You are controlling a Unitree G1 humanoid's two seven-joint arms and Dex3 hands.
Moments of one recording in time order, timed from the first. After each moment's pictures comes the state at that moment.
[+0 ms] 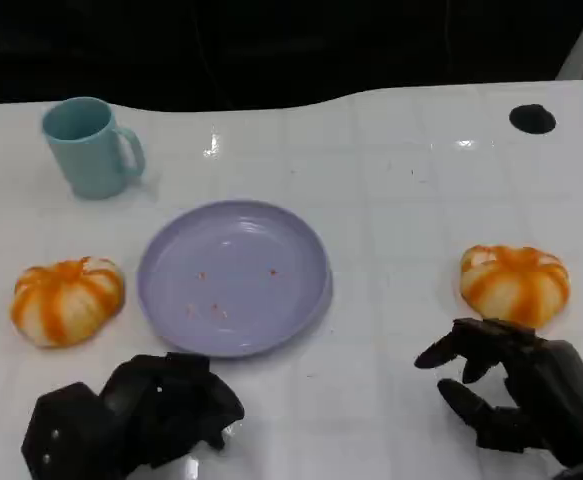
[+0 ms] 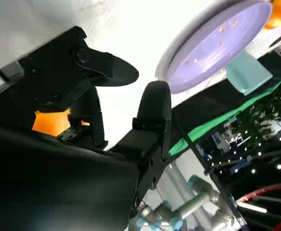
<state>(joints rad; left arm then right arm) -0.05 0.05 -0.01 0.55 -0.10 -0.42 -0.35 -0.12 -0.28 0.26 0.56 -0.67 -0.77 -0.53</state>
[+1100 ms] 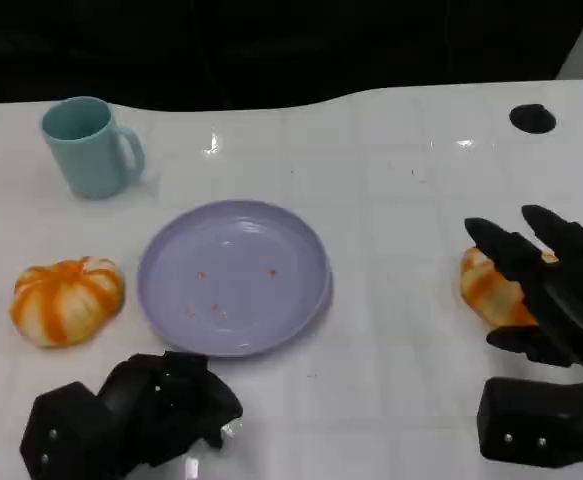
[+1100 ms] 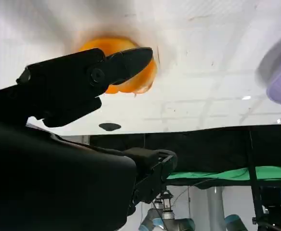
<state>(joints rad) -0.05 0.04 -0.01 0.56 -0.10 -0.42 -0.35 -0.19 -0.41 0.25 0.16 -0.85 -0.10 -0.12</state>
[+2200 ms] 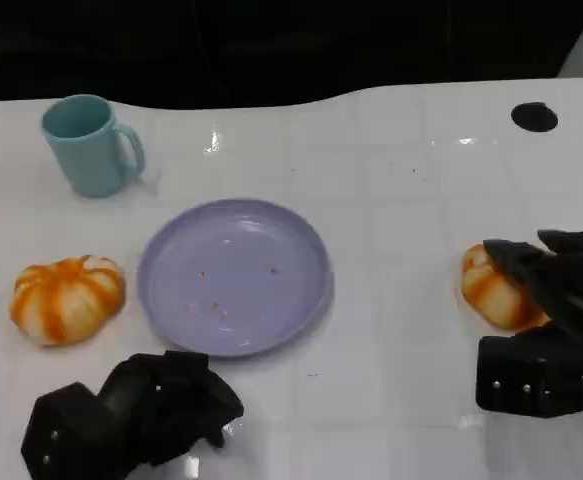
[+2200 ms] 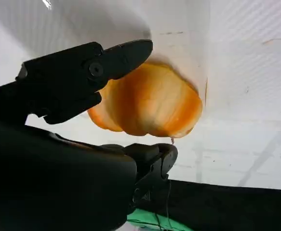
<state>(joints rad) -0.05 0.04 -0.01 0.55 -0.10 -0.42 -0.35 -0.43 -0.41 0.39 0.59 -0.83 -0.06 -0.10</state>
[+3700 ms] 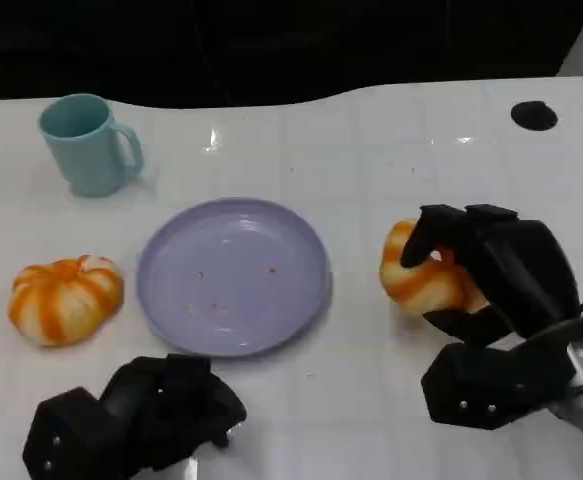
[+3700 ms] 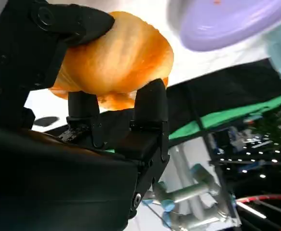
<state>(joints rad) -0.02 0.04 -0.02 0.51 -0.10 -0.41 -0.34 -0.41 -0.27 0.38 0.49 -0.67 -0.38 -0.43</state>
